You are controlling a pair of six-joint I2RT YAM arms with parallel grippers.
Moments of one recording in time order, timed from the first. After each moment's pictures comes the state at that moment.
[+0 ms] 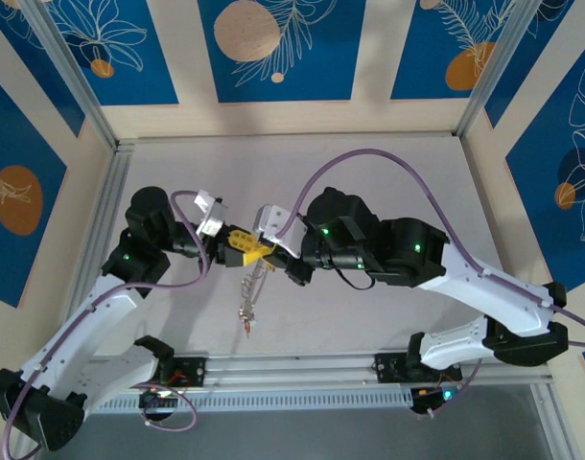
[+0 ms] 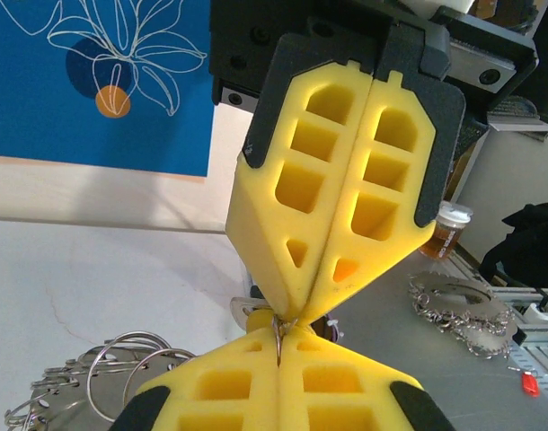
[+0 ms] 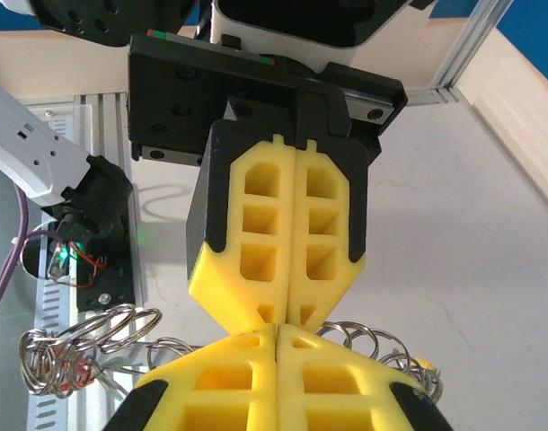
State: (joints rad) left arm -0.48 0.93 0.91 -0.03 1.28 -0.11; right arm 1.23 1.28 1.64 -0.88 0.02 -0.17
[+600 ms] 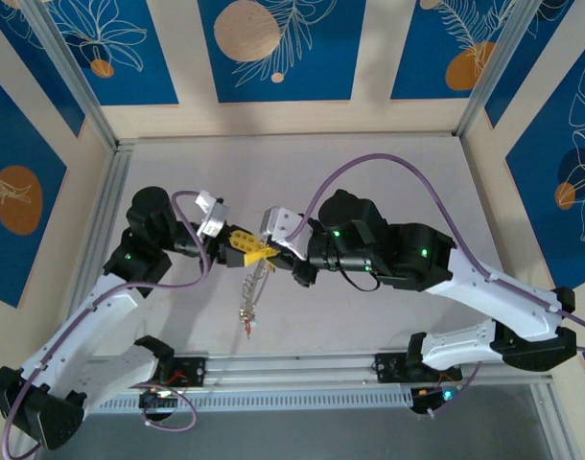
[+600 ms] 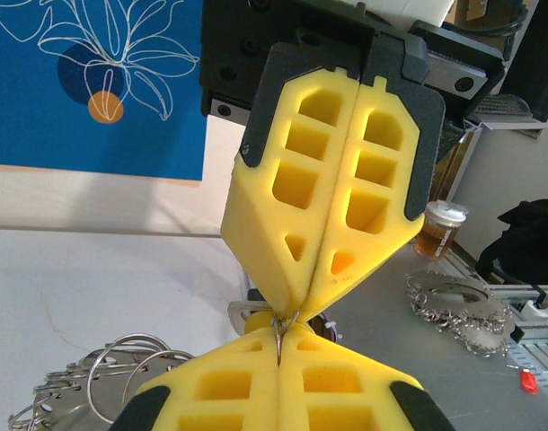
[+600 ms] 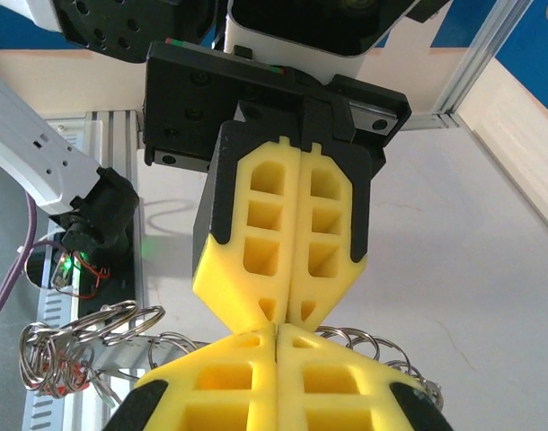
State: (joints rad) left arm -0.48 0.94 0.91 -0.01 1.28 -0.11; right arm 1.22 1.22 1.55 -0.80 -0.02 -0.20
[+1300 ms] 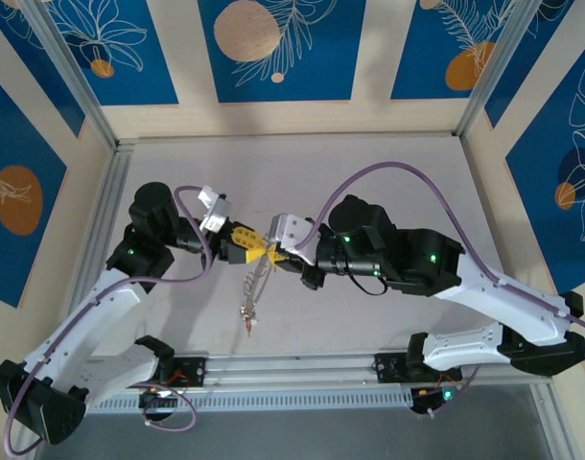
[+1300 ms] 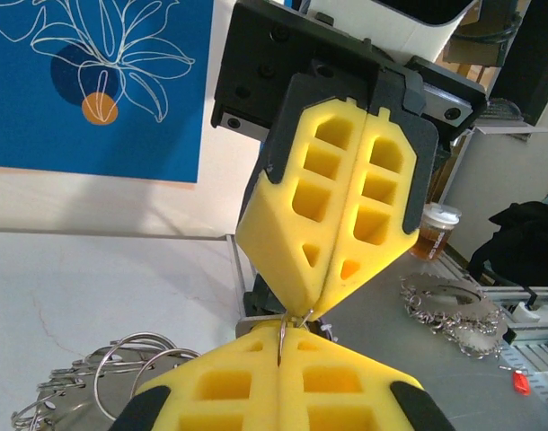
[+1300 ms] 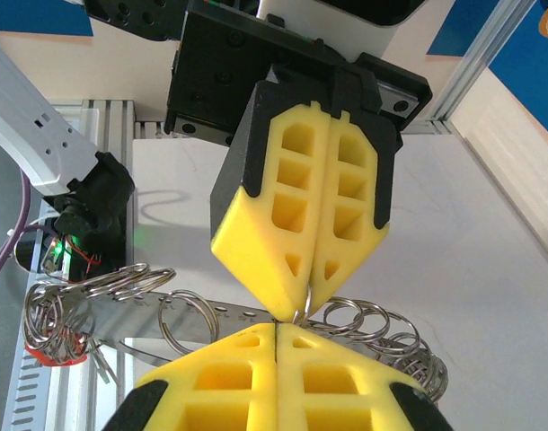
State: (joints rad) left arm -0.48 0.98 0.94 0.01 1.30 -0.13; right arm 1.21 1.16 1.49 -0.78 -0.02 -0.24
